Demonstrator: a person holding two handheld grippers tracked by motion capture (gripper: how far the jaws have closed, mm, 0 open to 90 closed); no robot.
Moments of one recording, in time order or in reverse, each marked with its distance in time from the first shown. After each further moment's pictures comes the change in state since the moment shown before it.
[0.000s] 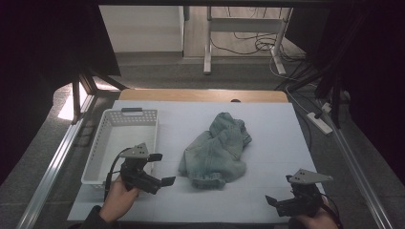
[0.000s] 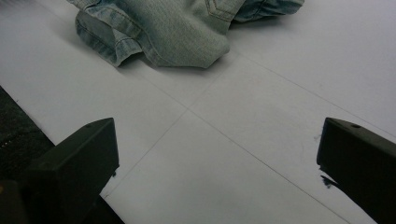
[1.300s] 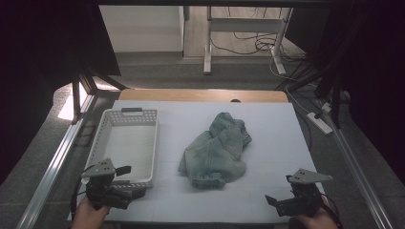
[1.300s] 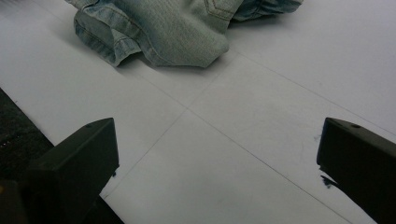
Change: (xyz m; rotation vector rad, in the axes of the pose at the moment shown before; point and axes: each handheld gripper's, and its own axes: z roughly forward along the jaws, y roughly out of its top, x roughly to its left) left arm -0.007 -0.058 -0.064 -0.034 0.147 -0.104; right arm 0.000 0.000 0.000 0.006 -0.001 0.008
